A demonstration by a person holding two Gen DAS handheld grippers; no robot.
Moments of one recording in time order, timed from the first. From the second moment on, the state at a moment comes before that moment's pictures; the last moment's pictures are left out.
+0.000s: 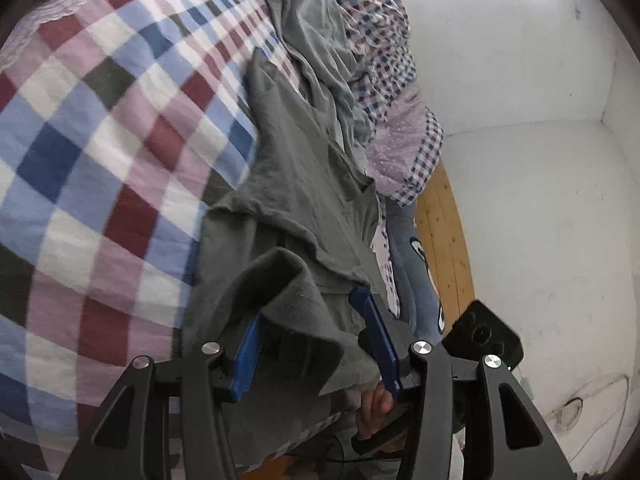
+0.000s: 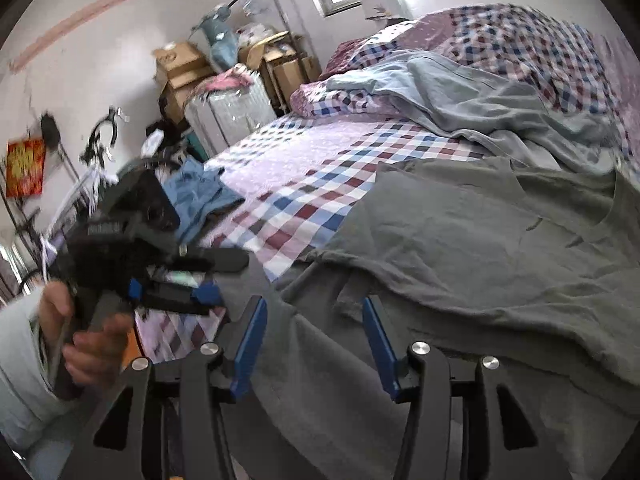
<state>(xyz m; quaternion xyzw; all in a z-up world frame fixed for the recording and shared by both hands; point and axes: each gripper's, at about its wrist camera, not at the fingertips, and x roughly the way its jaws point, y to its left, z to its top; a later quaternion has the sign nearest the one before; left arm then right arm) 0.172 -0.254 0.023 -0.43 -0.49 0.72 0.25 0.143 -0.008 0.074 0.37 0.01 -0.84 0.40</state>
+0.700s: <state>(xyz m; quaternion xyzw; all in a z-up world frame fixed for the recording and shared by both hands) 0.172 -0.257 0.026 -0.42 -0.49 0.73 0.25 0.168 -0.033 0.067 0.37 0.08 -0.82 0.43</state>
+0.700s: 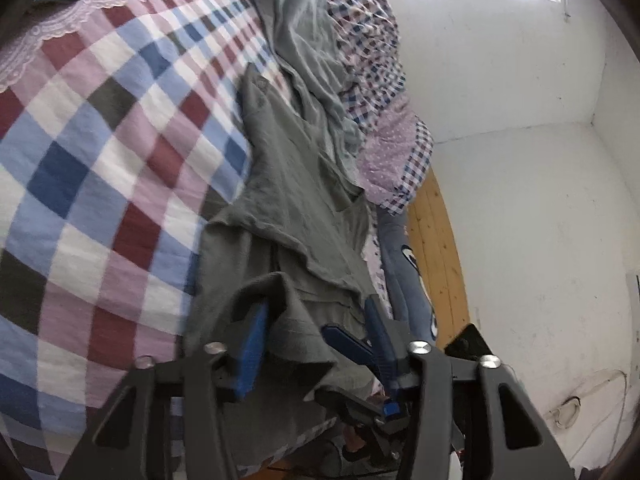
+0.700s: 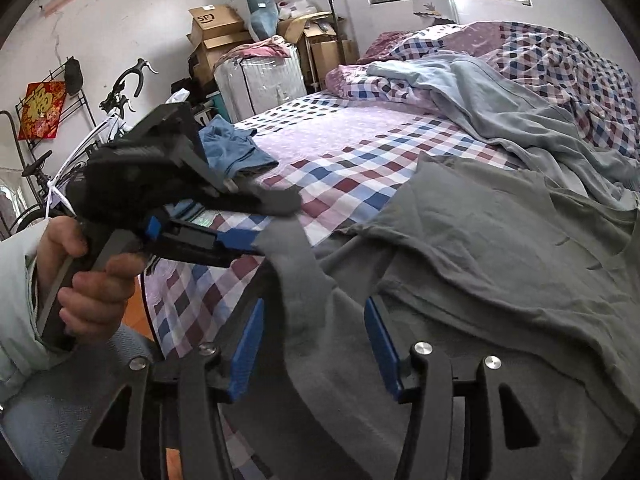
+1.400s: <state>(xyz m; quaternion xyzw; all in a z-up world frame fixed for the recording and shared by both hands) 0.179 -0.282 0.031 -0.32 -0.59 0.67 0.32 0.211 -0.046 0.070 0.28 0.21 -0.87 0.36</state>
